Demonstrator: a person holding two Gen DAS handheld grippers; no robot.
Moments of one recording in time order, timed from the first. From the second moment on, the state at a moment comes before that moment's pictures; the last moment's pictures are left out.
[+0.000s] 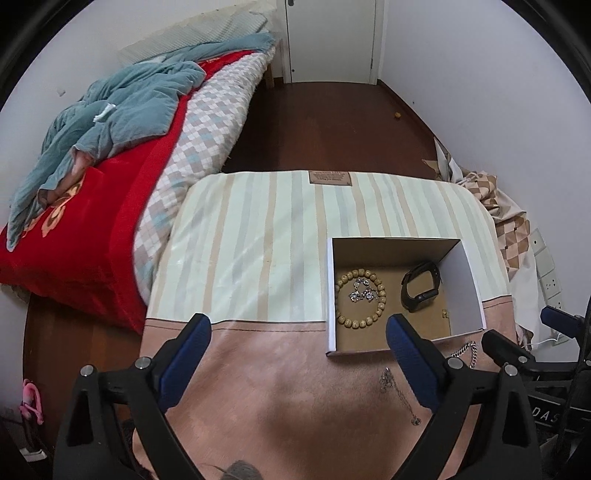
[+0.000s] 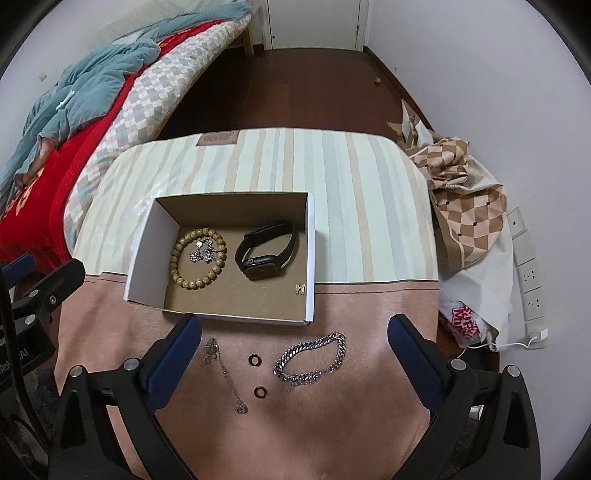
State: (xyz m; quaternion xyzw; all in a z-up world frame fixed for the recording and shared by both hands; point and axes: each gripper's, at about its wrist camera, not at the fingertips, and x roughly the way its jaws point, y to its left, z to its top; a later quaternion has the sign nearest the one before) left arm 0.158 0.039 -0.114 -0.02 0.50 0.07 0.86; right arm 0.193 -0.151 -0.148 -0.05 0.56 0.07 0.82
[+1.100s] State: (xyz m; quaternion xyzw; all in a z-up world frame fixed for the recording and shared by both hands) left arm 0.064 0.017 -0.023 -0.01 0.41 0.08 0.91; right arm 0.092 -0.175 -0.031 -0.01 0.48 0.08 0.88
